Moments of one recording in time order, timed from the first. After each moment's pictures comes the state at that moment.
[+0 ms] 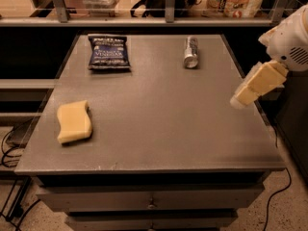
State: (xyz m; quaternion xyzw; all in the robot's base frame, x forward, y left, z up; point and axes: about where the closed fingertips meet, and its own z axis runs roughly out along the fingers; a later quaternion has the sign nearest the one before) arm 0.507 -0.196 0.967 -0.51 0.81 0.01 0.29
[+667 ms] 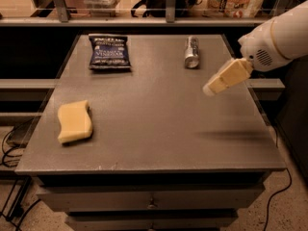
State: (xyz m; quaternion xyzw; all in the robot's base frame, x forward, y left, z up) arm 0.565 -0.166 0.943 -0.45 0.81 0.07 0.36
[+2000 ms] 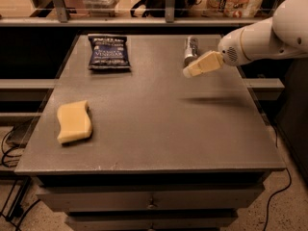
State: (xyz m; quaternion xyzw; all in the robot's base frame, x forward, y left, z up) arm 0.672 -0.143 0.905 -0.38 0.81 0.14 0.43
